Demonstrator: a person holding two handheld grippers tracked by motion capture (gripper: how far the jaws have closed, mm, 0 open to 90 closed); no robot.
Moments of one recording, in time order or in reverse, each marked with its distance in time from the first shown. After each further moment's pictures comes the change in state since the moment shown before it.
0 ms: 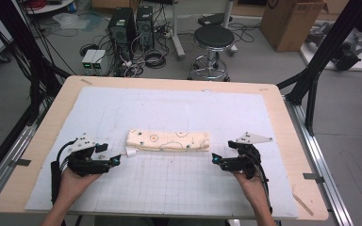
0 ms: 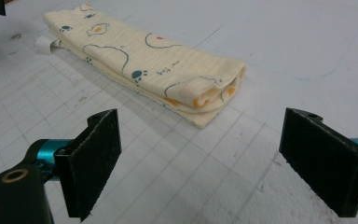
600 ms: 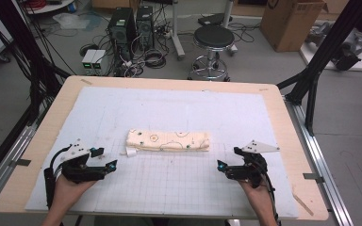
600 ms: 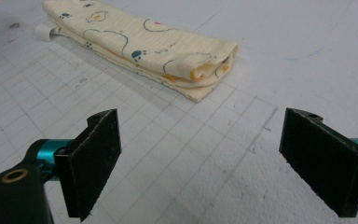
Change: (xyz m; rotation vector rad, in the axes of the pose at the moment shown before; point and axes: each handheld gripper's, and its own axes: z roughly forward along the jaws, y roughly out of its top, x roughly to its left) left arm -0.008 -0.009 -0.019 -0.030 0.006 0.019; right arm 0.004 -0.018 -0.018 -0.004 -0.029 -0.009
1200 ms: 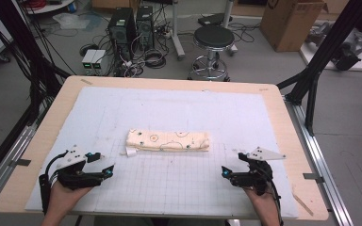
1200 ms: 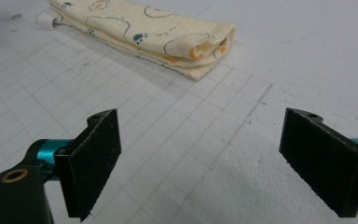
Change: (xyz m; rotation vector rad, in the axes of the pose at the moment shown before) left arm -0.003 -0.012 -0.010 0.003 0.018 0.003; right arm 0.002 -0.016 -0.014 0.005 -0.008 0.003
